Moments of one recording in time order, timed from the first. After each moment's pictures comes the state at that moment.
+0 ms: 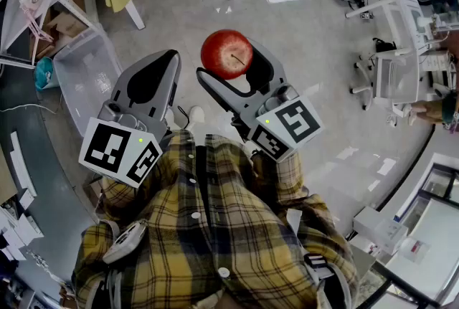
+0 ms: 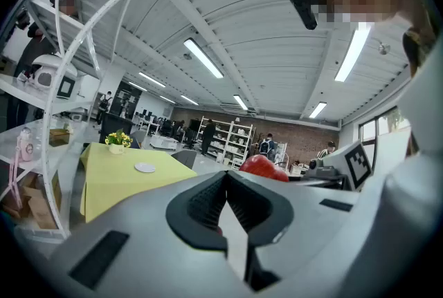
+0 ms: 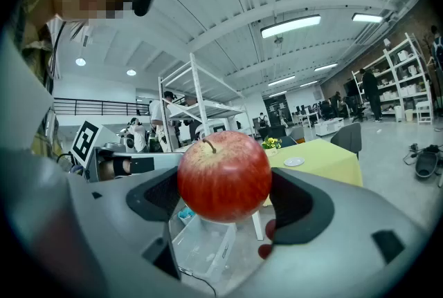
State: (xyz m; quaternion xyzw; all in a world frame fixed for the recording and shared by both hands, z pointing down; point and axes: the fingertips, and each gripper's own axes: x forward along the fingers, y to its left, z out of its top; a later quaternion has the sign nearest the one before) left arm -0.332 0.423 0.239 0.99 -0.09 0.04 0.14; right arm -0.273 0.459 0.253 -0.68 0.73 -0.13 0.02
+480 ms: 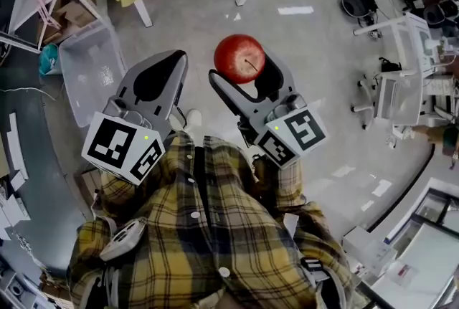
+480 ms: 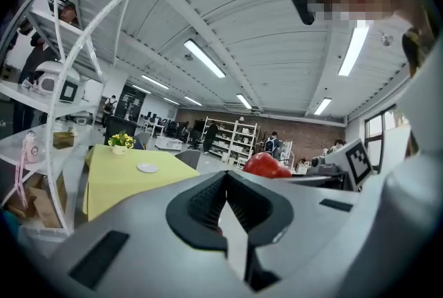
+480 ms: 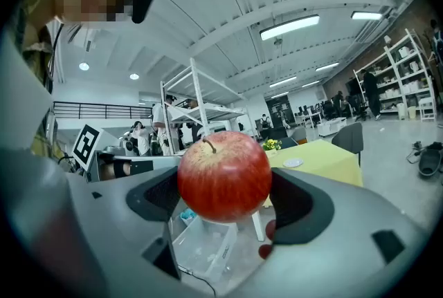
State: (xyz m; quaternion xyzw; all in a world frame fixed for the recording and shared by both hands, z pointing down) left arm -0.309 0.447 0.242 0.98 -0.10 0.04 0.13; right arm -0.242 0.488 0.253 -0.67 0.73 -0.13 0.03
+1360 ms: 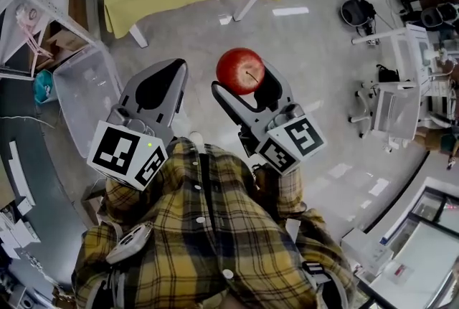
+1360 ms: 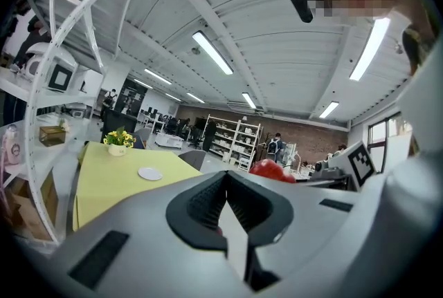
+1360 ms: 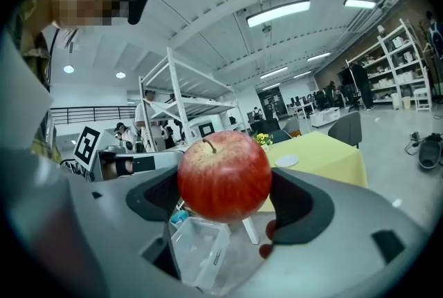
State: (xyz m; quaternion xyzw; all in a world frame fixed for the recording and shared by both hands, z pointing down) left arm -0.236 0.298 0.262 0.98 -0.10 0.05 0.16; right arm -0.167 0.351 0.279 -0.68 0.71 -0.17 0.03
